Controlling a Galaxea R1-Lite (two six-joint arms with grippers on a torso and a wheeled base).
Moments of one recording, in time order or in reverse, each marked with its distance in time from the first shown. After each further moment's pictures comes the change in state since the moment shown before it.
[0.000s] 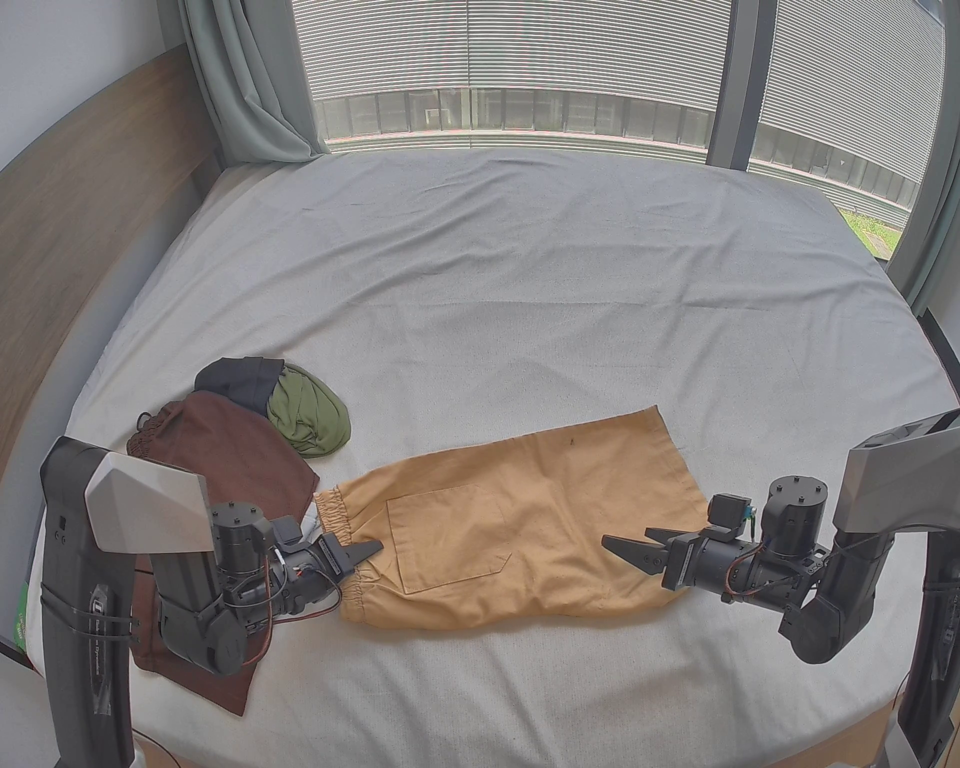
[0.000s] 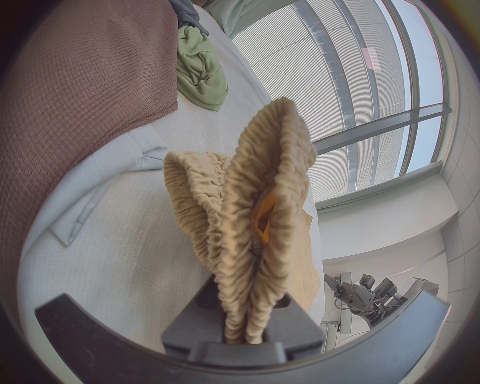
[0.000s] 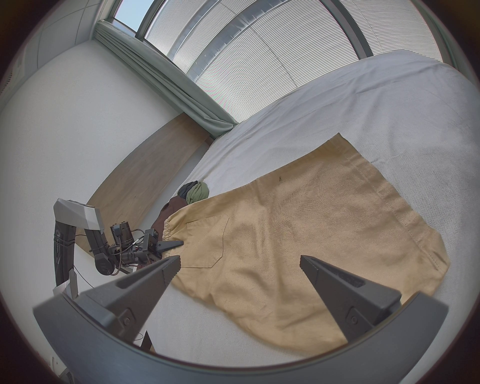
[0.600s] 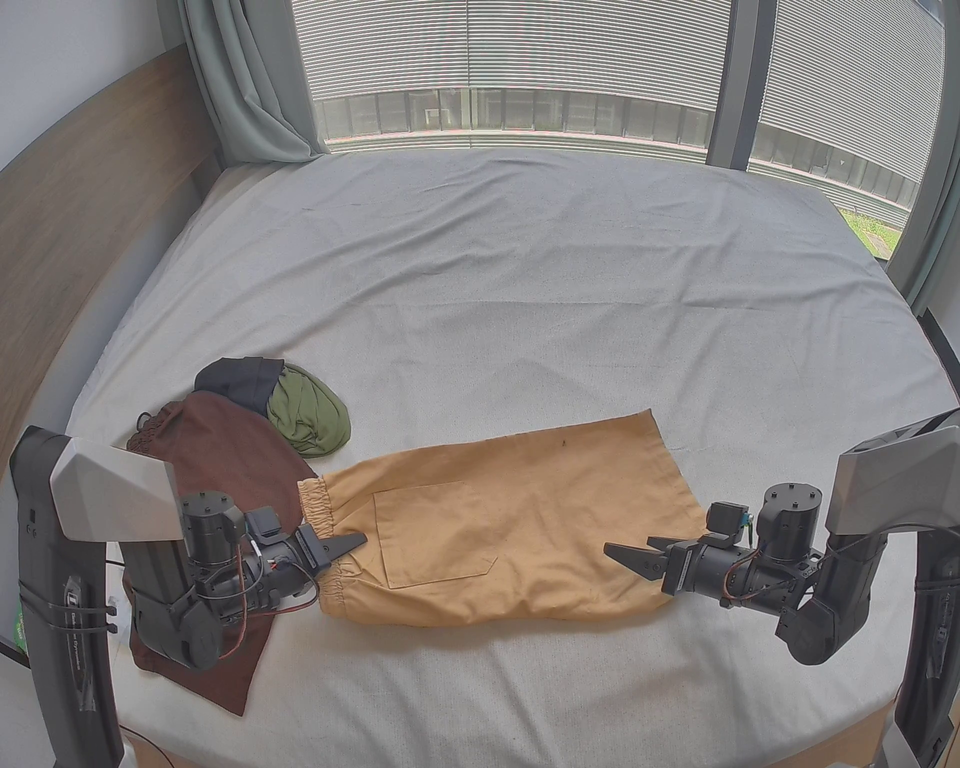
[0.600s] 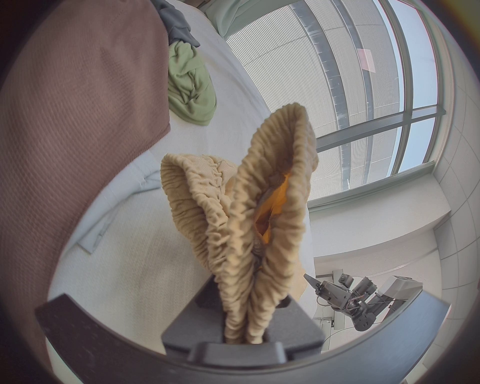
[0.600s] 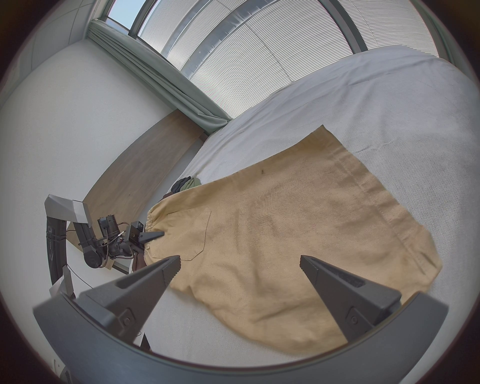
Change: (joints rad) left arm 0.058 -0.079 0.063 0.000 -0.091 0.010; right arm -0.015 0.042 -0.005 -0.001 0.000 -0.002
